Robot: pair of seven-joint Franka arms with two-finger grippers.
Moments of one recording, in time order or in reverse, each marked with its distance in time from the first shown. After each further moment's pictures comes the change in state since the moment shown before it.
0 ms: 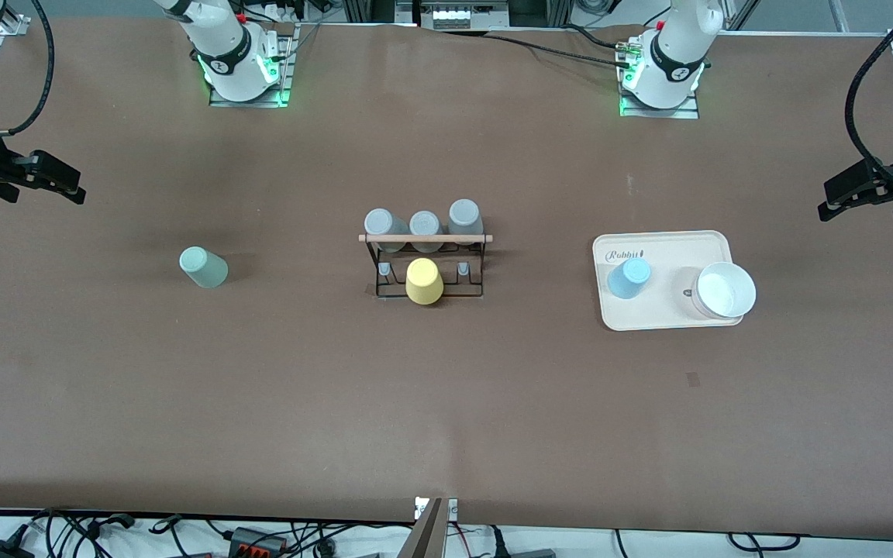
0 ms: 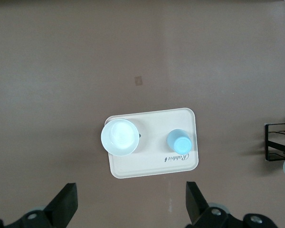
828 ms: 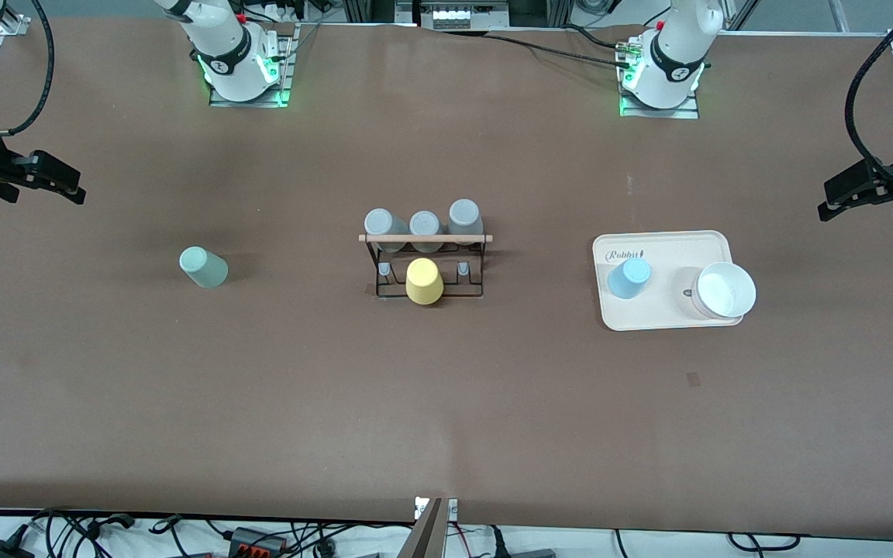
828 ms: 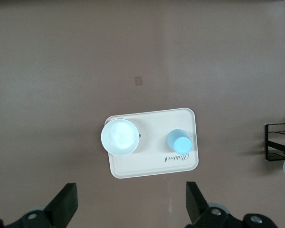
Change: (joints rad) left arm 0.000 0.000 0.000 0.000 0.000 0.000 0.000; right arm 0.000 0.000 0.000 0.000 0.000 0.001 0.000
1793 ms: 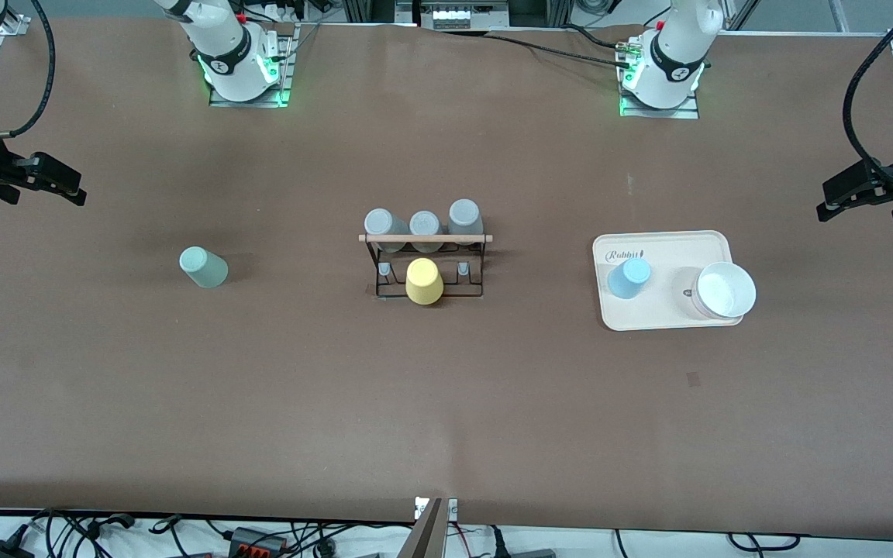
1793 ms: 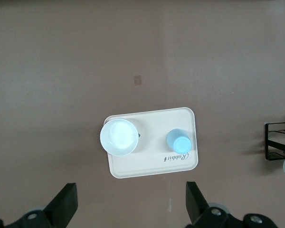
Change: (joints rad) left arm -0.006 0.008 0.000 0.000 0.000 0.000 0.000; right arm 0.000 0.003 0.000 0.000 0.000 0.004 0.000
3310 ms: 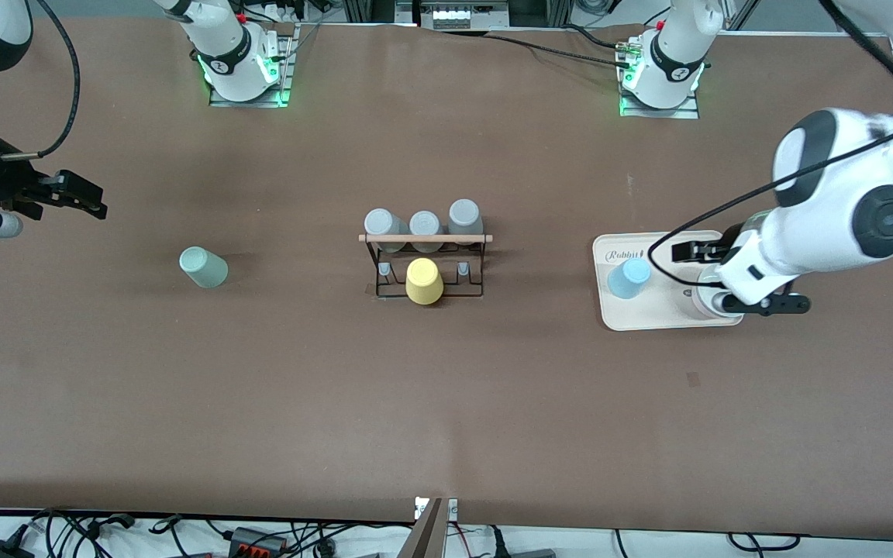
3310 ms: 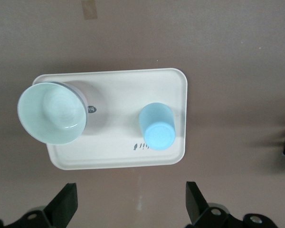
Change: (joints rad) left arm -0.090 0.130 -0.042 -0.405 -0.040 0.281 -0.193; right arm 0.017 0.053 0.011 0.008 0.009 0.028 -0.003
